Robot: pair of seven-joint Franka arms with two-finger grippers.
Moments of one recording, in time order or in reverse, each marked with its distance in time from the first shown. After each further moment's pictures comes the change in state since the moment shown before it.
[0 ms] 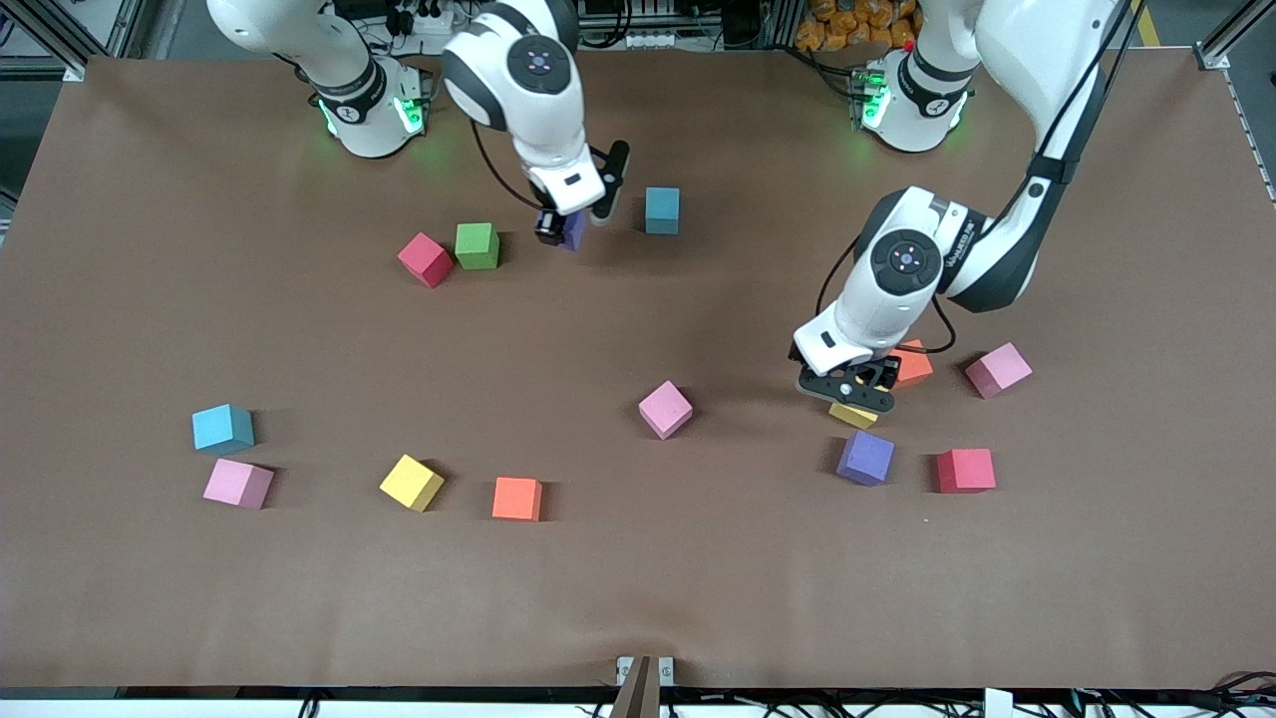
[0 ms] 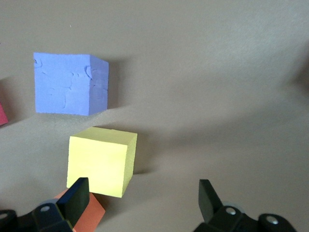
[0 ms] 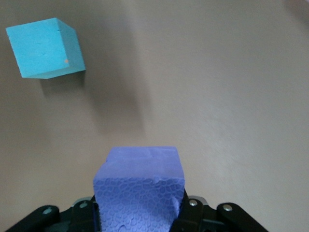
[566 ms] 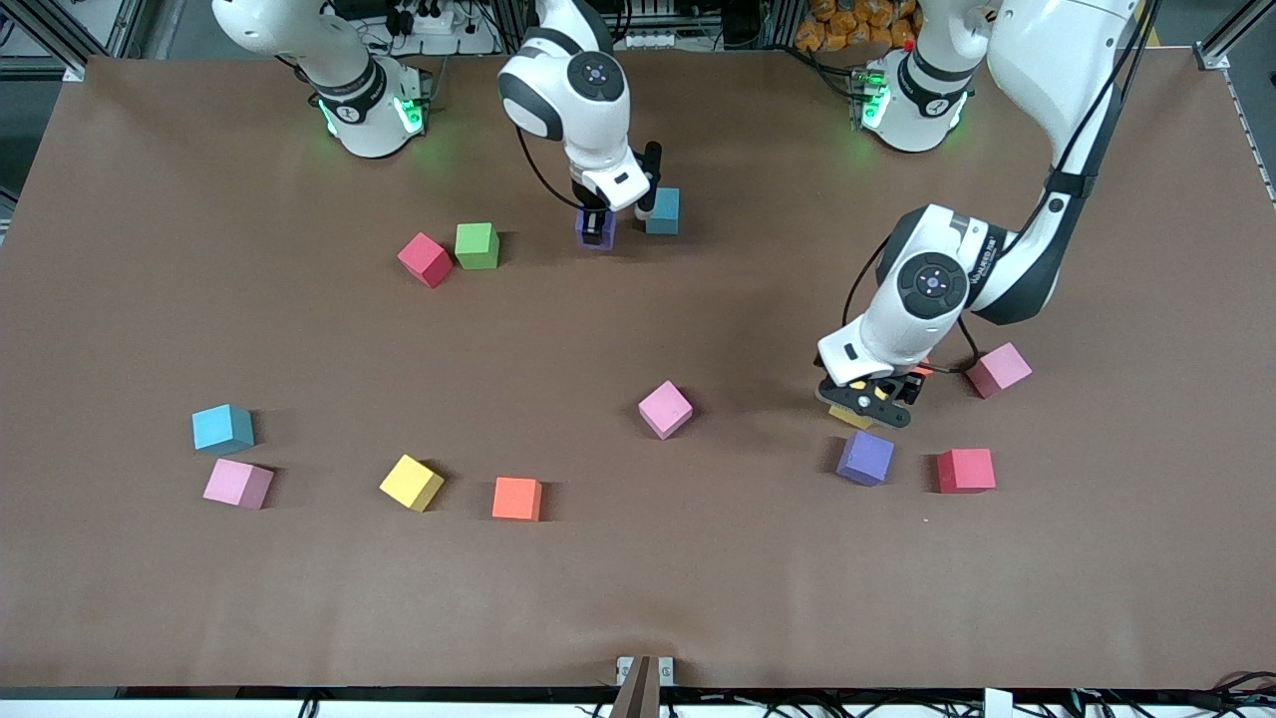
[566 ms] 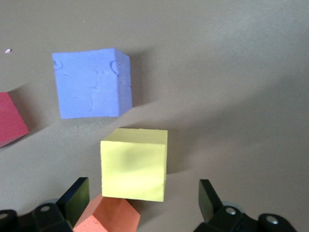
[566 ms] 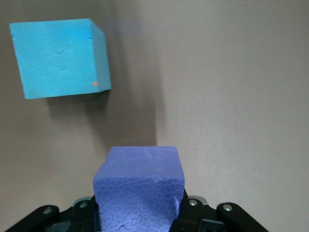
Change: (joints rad) left arm 0.002 0.018 0.065 0.006 0.000 0.000 0.149; right arm 0.104 0.155 0.014 0.001 0.001 0.154 -0.001
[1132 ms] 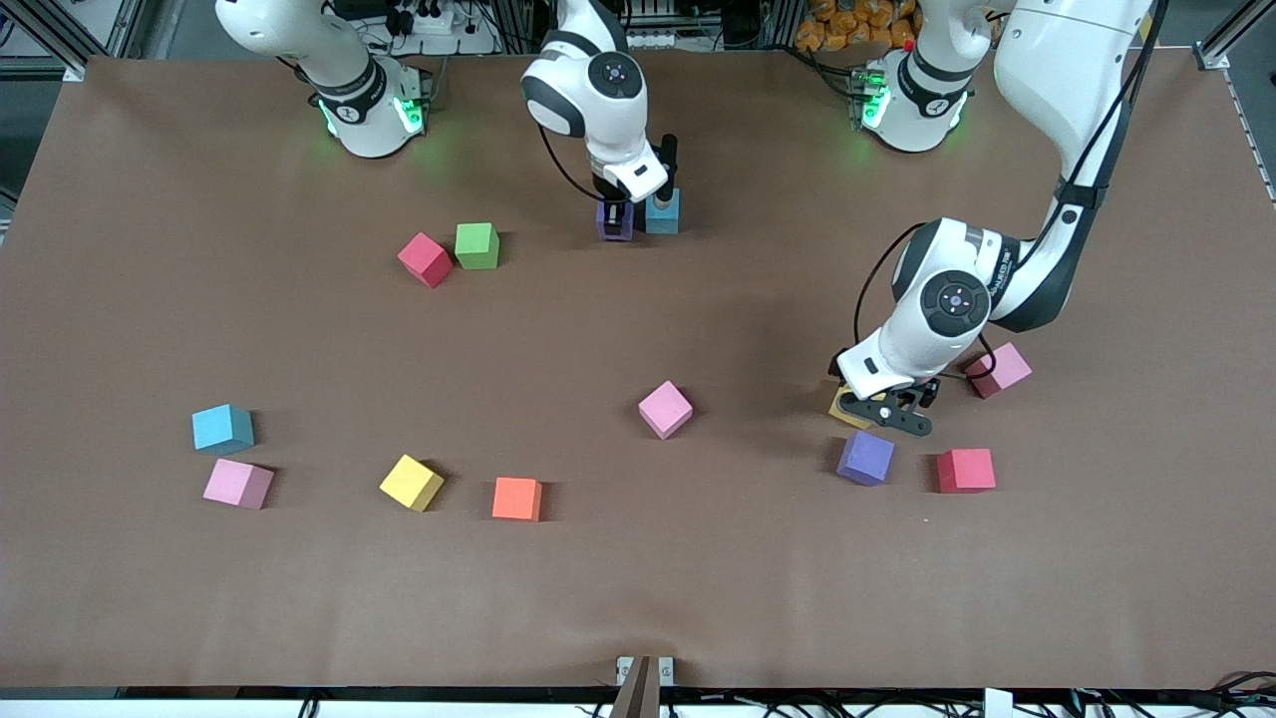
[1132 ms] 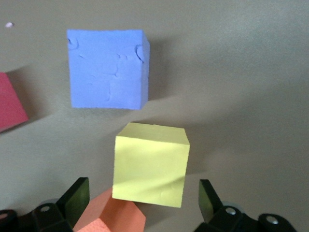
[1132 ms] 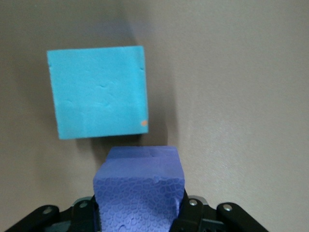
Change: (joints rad) left arm 0.000 0.033 0.037 0.001 -0.076 0.012 0.001; right arm 0.060 0.072 0.016 0.011 0.065 0.083 0.022
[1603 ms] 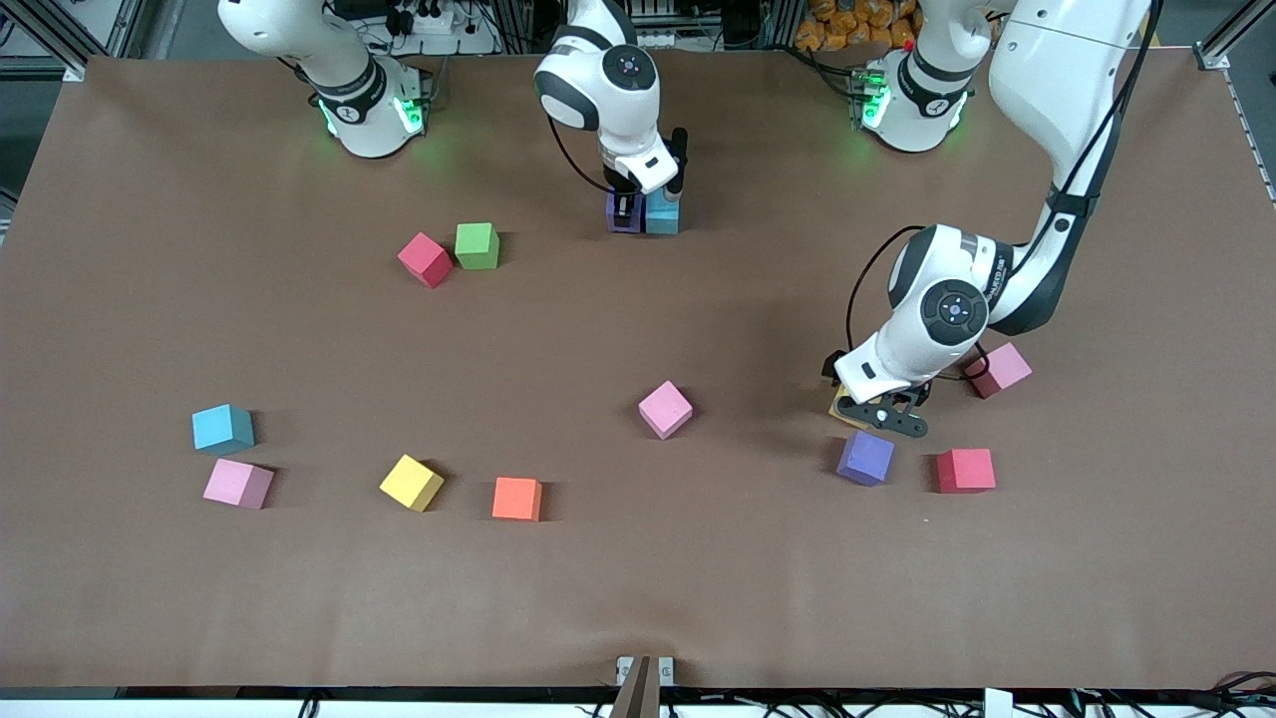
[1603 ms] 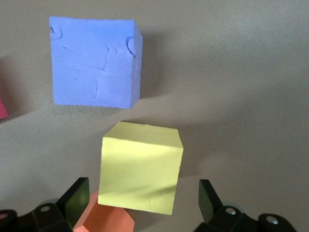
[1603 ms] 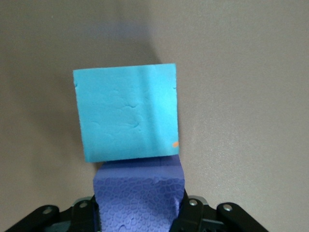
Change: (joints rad) left arm -0.001 0.021 0.000 0.003 -0.026 0.011 0.000; right arm 0.038 0.031 0.000 0.022 0.007 0.000 0.040
